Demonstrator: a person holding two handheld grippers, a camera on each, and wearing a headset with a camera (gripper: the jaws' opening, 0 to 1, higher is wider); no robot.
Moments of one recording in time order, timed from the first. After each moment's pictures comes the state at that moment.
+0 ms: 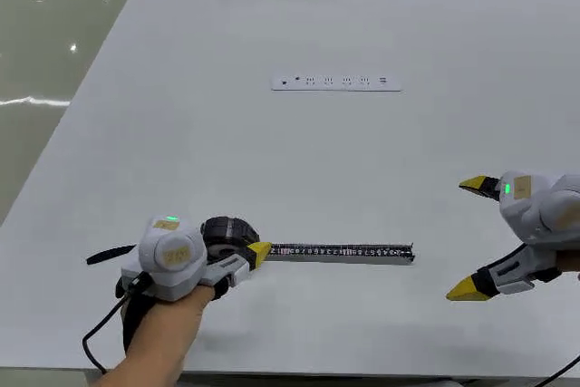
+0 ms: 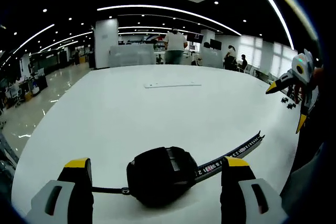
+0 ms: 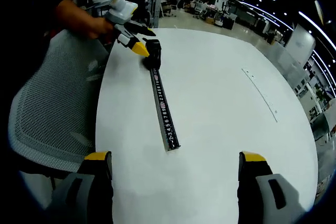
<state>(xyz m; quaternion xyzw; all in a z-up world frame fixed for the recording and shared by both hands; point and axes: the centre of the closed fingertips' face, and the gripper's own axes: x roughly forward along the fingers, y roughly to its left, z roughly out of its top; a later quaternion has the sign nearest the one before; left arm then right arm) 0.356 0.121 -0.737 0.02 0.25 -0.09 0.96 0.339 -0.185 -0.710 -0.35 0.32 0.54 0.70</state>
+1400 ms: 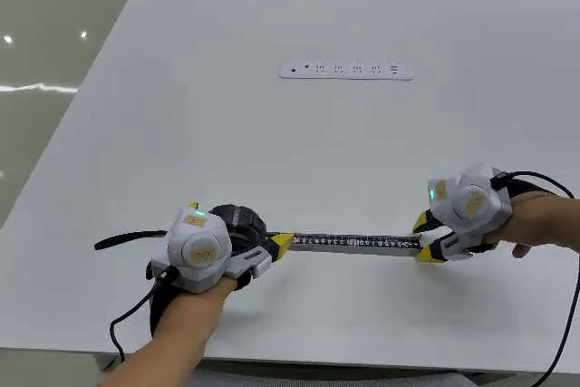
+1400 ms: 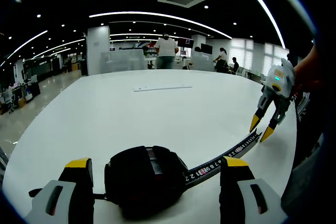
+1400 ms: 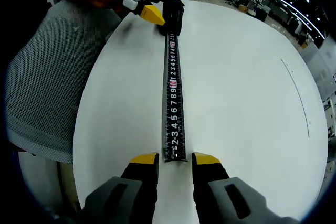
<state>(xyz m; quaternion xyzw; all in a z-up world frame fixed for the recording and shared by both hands) 0.363 0.099 -0.752 0.01 0.23 -0.12 0.97 0.352 -0.162 -0.802 -0.40 0.36 0.60 0.59</state>
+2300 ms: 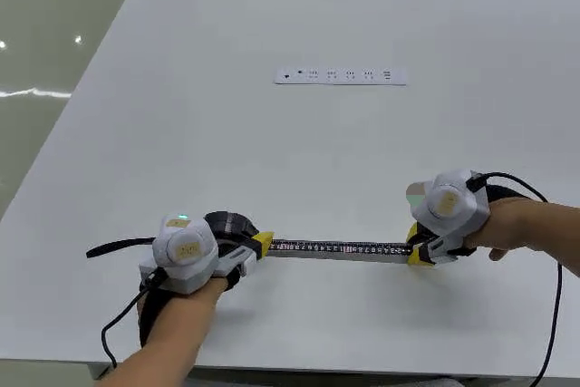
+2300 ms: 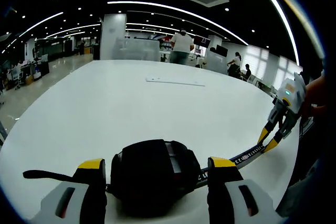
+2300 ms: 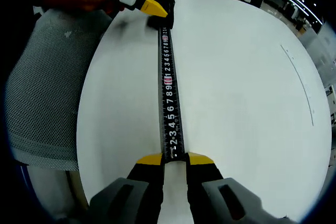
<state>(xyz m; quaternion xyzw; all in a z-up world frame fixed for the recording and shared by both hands) 0.367 0.114 -0.765 -0.05 0.27 -0.07 0.96 0.349 -0.162 -0.804 -0.40 0.41 0.57 0.59</state>
